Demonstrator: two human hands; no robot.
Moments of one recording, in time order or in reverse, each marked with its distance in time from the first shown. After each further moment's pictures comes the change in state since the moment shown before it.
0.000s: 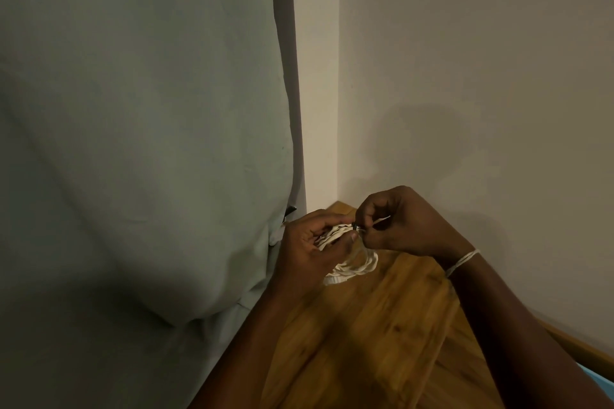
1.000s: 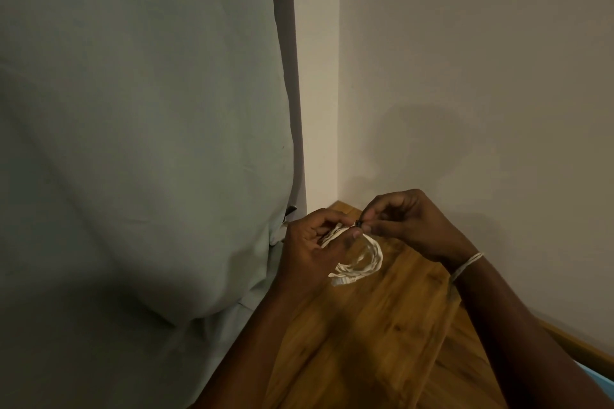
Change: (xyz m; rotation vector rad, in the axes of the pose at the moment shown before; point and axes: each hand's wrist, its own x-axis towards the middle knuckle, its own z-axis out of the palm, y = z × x) left_hand 0.000 0.002 0.005 -0.062 0.058 -0.093; right_hand -0.006 0.019 0.002 0.440 0.041 -0.046
